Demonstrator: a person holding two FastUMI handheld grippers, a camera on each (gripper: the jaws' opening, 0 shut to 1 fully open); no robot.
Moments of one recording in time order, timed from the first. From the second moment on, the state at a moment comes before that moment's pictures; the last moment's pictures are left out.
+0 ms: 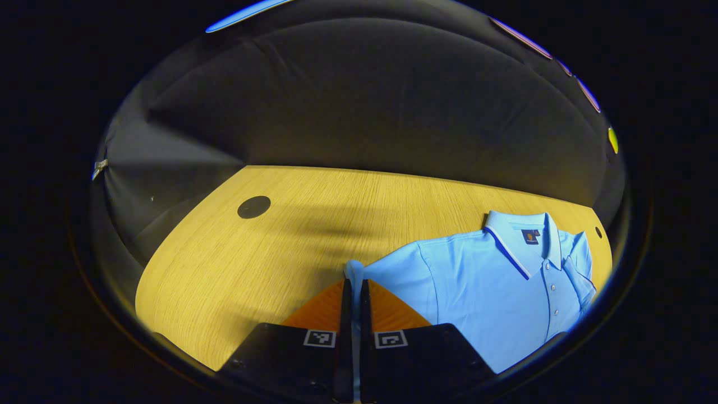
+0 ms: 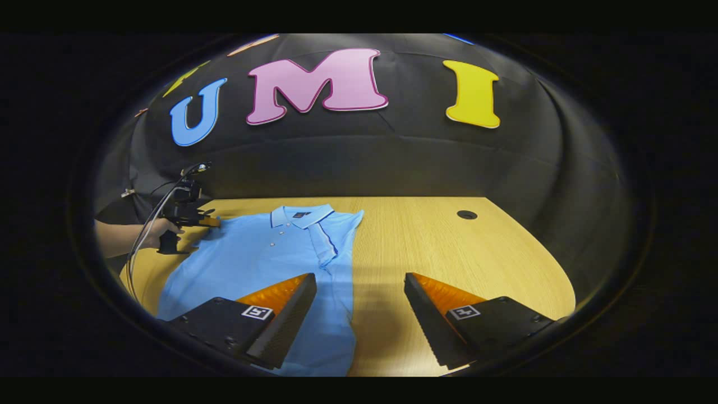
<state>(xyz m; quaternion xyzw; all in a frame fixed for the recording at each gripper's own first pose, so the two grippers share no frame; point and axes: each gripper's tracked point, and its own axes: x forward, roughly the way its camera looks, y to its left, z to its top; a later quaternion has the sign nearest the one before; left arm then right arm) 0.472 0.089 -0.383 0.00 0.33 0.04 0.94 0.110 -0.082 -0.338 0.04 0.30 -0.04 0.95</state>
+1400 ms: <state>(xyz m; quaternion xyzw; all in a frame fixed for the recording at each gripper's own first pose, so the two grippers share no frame) 0.243 -0.028 -0.209 0.05 0.20 -0.11 0.97 -0.024 -0.071 -0.314 0.04 0.33 -0.08 0.94</state>
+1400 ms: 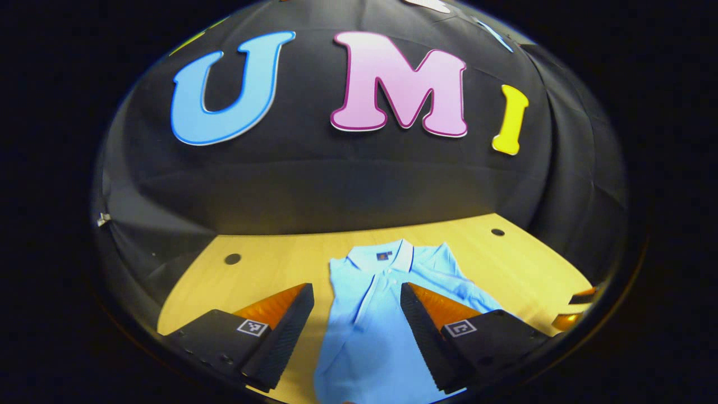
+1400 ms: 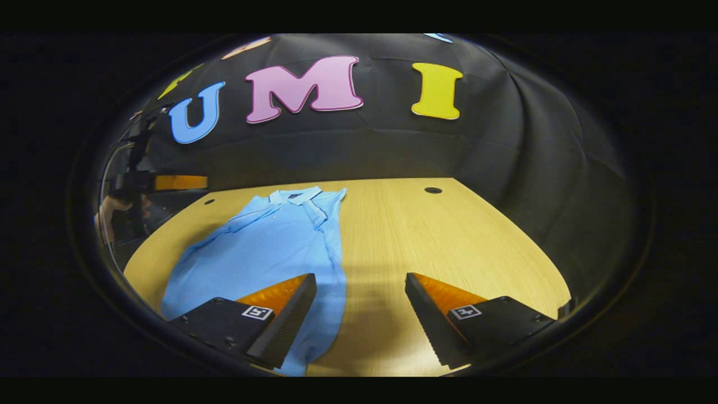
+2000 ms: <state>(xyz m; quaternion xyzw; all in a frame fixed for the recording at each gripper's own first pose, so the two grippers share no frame) 0.003 0.031 -0.327 -0.02 0.38 -0.04 0.92 -0.124 -0.006 -0.335 0.06 0.41 -0.06 0.91</state>
